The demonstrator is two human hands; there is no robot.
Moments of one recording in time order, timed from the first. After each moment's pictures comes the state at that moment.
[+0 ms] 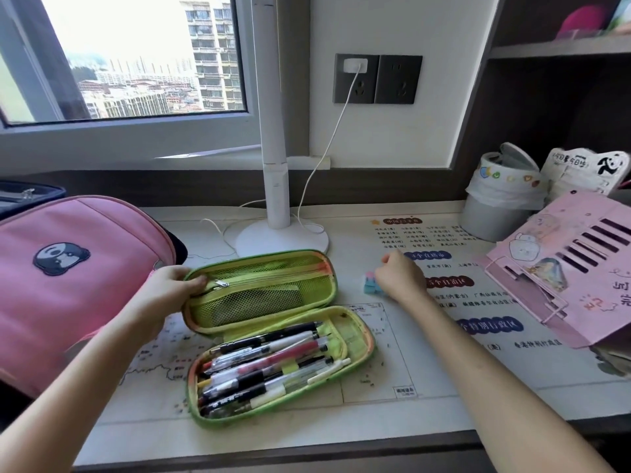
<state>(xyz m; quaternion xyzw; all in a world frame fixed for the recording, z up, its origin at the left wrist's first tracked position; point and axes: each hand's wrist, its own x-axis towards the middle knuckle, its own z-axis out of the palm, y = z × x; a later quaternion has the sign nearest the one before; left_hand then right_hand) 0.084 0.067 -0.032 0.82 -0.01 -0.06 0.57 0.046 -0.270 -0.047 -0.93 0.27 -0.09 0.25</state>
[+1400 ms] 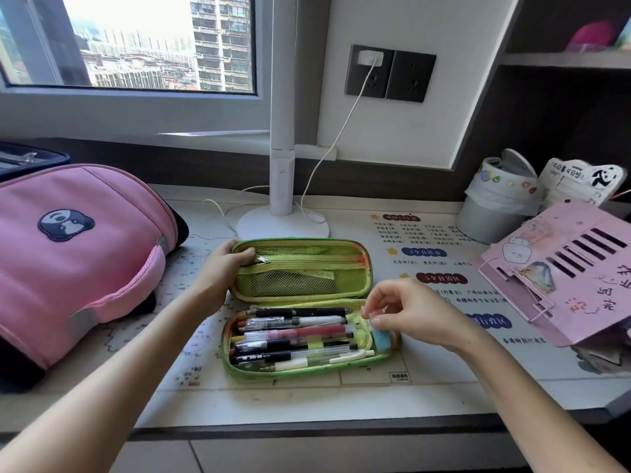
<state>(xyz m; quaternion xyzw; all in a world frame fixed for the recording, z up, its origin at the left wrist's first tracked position) 0.090 0.006 -0.055 0.71 -0.05 -0.09 0.70 -0.063 -0.241 -0.005 -0.93 0.00 0.04 0.36</state>
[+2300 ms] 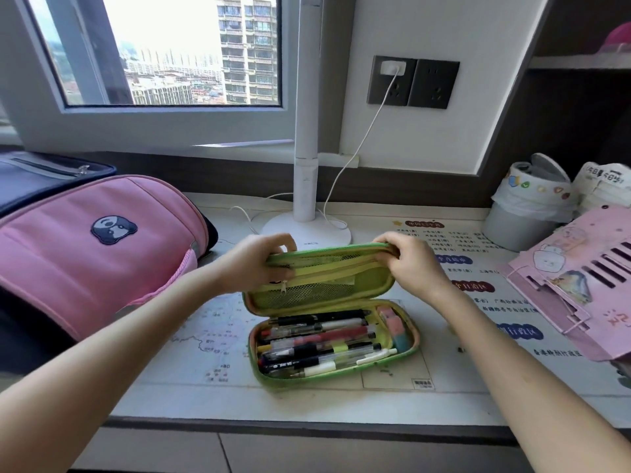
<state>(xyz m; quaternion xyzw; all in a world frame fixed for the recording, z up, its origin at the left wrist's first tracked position) 0.059 0.019 0.009 0.92 -0.32 -0.01 0.25 0.009 -0.236 -0.004 -0.94 -0.01 -0.19 0.28</state>
